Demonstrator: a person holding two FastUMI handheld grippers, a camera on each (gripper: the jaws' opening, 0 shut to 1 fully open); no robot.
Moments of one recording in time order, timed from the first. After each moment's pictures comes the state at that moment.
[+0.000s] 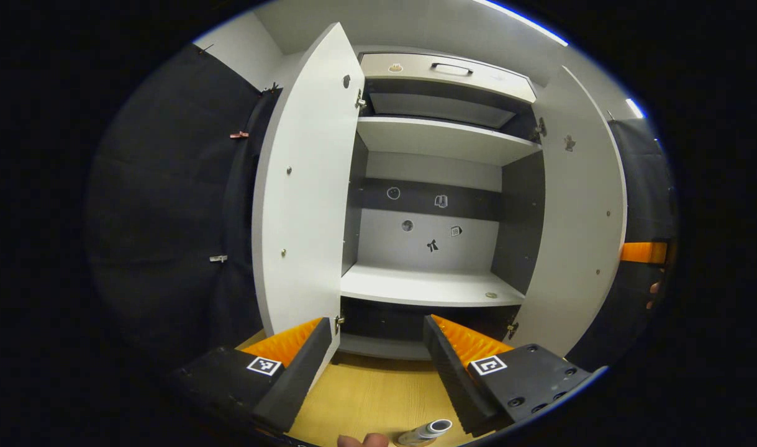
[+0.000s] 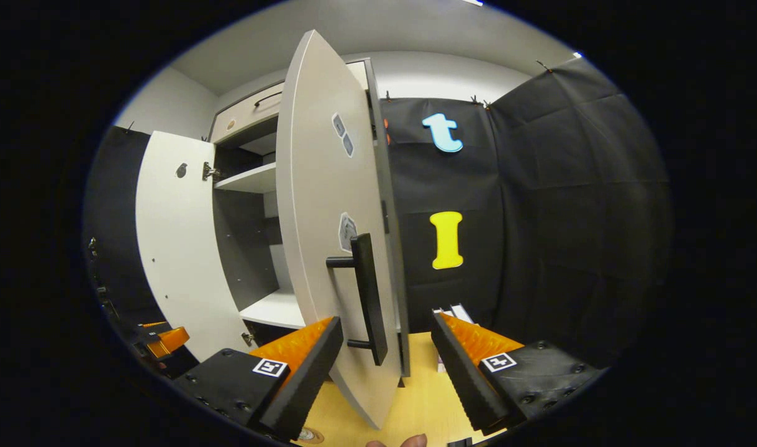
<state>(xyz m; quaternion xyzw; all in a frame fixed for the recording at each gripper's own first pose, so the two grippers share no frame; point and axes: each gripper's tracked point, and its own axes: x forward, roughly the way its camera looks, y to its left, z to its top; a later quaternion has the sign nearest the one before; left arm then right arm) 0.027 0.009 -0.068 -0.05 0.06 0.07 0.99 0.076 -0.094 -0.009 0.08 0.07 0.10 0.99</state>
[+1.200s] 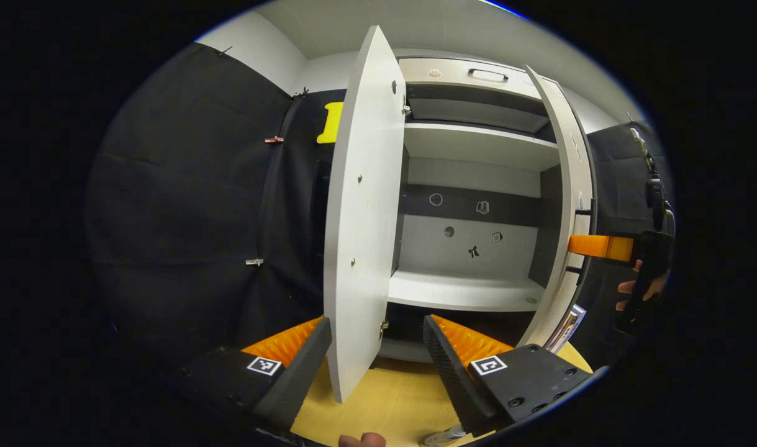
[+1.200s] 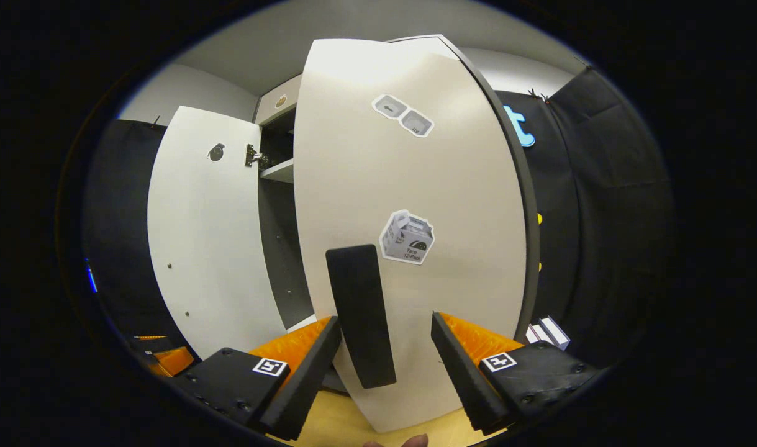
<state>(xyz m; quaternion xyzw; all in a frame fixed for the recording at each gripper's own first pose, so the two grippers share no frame) 0.010 0.073 -0.065 -0.05 0.05 0.14 0.99 0.158 0.046 -0.019 0.09 0.05 0.20 0.97</state>
